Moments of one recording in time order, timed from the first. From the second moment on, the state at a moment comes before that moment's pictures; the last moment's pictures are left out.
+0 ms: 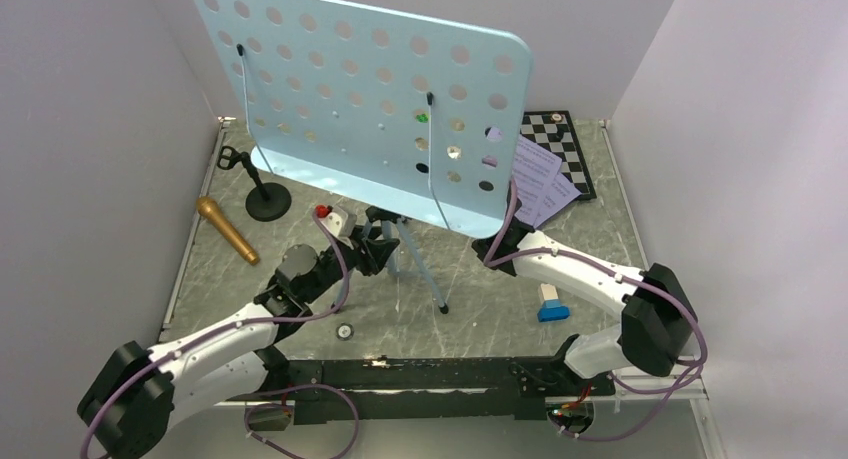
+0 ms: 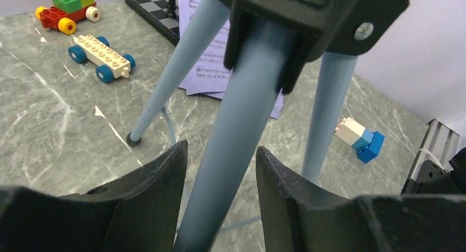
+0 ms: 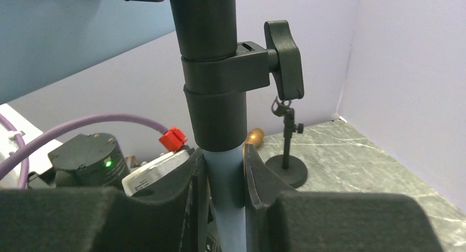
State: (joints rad) left arm -0.69 0.95 0.30 0.70 0.08 -0.29; right arm 0.84 1.41 1.00 0.75 -0.41 0.21
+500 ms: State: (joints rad) left arm -0.74 0.66 0.35 0.45 0.08 -0.15; right arm 0.95 1.40 0.92 0.87 -0.34 0.24
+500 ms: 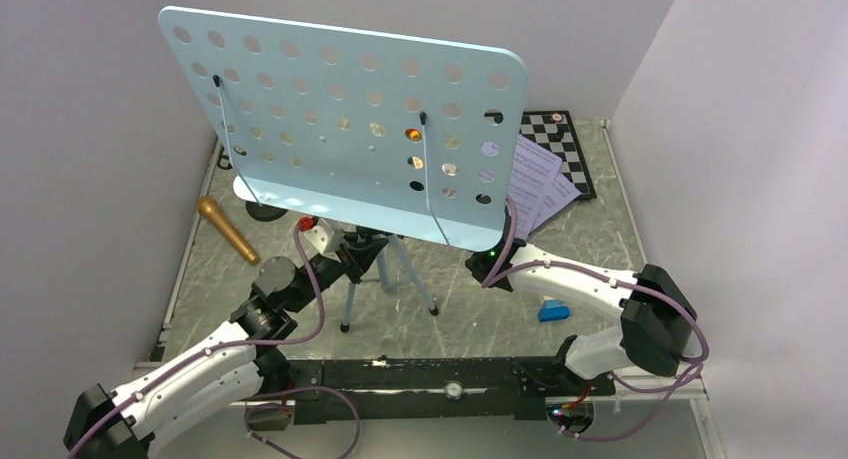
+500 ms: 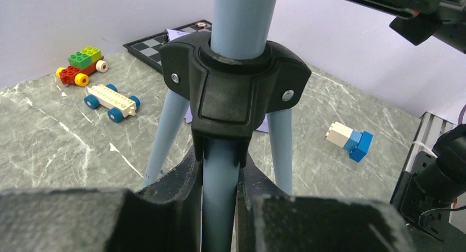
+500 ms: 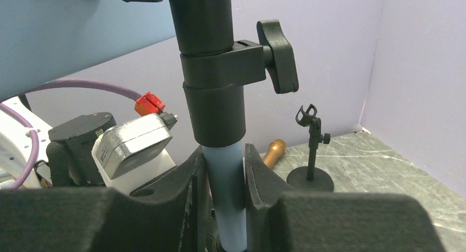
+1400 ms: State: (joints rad) left arm -0.73 0.39 0.14 0.47 -0.01 -0.35; right arm 0.95 1.28 0.81 0.87 -0.35 0.26
